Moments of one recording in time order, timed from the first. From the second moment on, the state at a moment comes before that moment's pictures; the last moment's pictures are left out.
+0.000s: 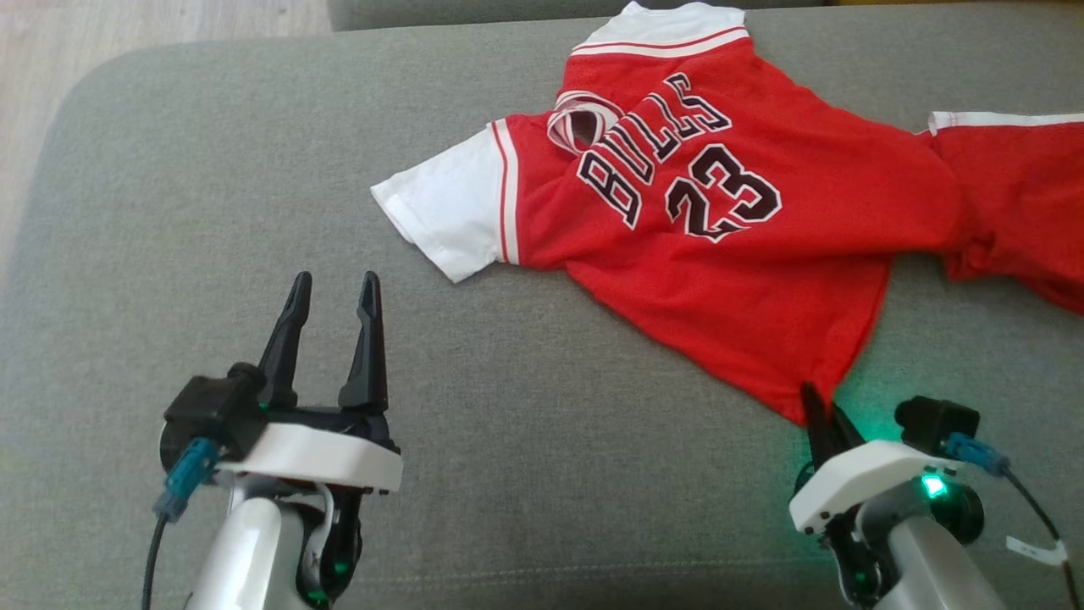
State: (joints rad) left arm -0.12 0.04 -0.21 0.10 -0.27 0.00 -0.26; right arm -0.21 -0.05 0.09 0.66 0.41 0.12 -0.07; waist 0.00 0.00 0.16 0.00
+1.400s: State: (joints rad) left arm -0.39 0.05 -0.29 0.65 -0.18 0.00 -0.18; right arm -0.17 -0.04 -0.13 0.32 0.07 0.12 0.04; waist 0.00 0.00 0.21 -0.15
